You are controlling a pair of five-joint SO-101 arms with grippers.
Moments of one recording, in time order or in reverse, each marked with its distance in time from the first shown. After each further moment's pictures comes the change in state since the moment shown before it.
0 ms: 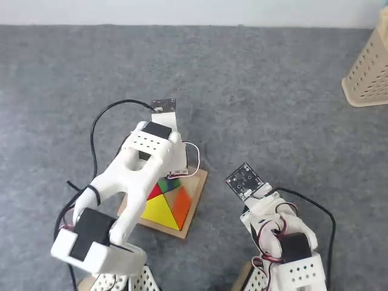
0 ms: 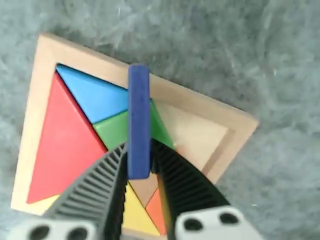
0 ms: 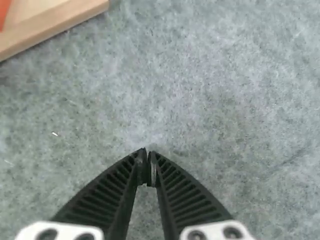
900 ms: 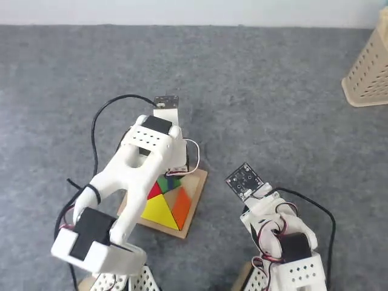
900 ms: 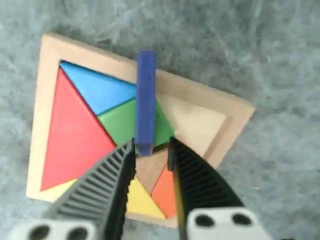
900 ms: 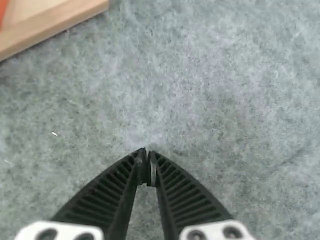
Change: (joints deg) left arm 0.0 0.1 -4.5 6.2 -2.8; right arm 0.0 0.0 0.0 0.0 0.0
